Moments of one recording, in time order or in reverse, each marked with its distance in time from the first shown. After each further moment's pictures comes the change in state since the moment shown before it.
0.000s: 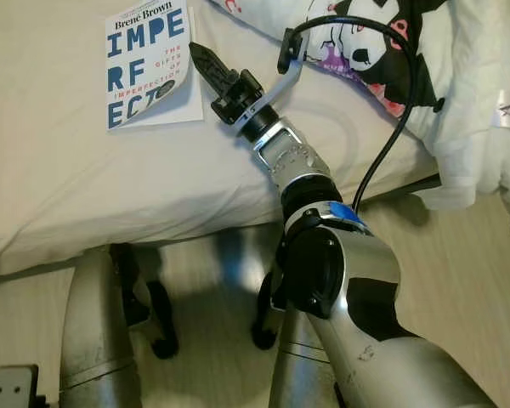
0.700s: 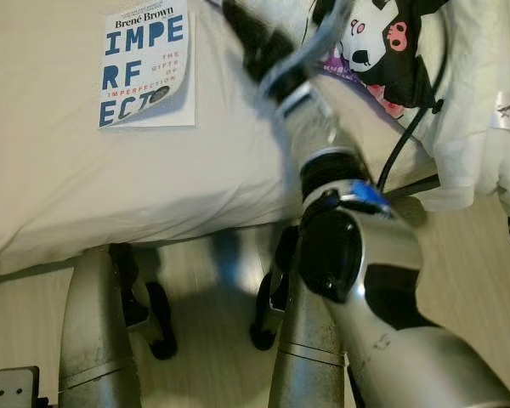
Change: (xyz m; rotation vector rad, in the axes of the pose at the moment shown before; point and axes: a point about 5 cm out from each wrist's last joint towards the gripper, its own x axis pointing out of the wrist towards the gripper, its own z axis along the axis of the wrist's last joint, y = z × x) left arm -0.009 -0.008 -0.012 -0.038 0.031 0.020; right arm 0.003 0.004 0.074 -0.112 -0.289 -0.136
